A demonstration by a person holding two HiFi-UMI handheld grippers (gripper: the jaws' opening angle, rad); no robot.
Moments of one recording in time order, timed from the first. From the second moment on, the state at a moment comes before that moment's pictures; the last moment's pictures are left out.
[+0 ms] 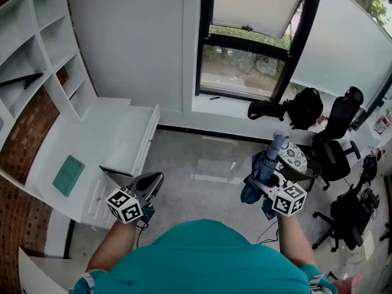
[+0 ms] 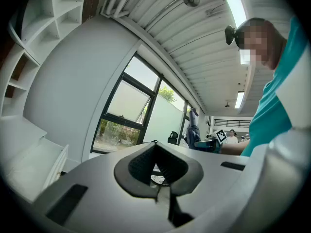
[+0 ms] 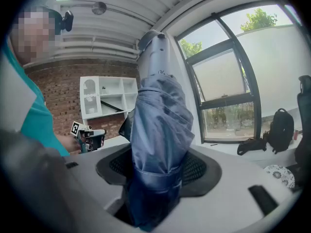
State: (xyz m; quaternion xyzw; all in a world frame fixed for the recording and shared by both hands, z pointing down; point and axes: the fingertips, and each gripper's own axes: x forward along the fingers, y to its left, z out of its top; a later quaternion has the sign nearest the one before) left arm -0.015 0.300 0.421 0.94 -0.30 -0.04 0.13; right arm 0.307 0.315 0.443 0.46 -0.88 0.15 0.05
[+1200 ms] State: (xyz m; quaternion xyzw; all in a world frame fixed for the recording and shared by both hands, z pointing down) left arm 0.114 0.311 0.419 0.95 -0.29 -0.04 0.13; right arm 0.409 0.334 0.438 0.44 -0.89 0.15 0.05
